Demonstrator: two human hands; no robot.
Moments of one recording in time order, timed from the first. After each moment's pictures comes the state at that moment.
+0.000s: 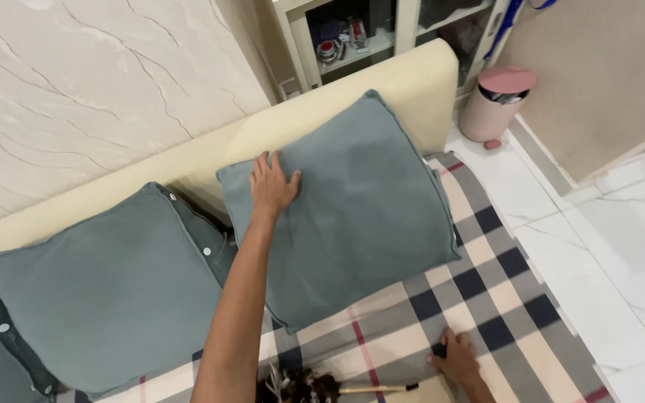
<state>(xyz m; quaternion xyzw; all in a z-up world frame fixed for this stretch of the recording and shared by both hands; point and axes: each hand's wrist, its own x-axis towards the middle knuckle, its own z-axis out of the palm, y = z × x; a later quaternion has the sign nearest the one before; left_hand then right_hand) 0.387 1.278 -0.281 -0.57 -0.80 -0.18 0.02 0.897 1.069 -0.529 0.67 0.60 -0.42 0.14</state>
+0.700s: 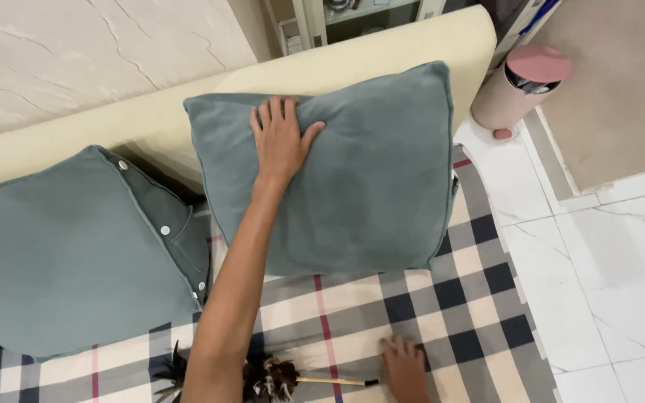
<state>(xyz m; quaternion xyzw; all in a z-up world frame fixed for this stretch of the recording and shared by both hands) 0.444 1.348 -0.254 -0.59 -0.76 -0.25 0.11 0.865 1.049 -0.525 0.48 0.81 -0.30 0.14</state>
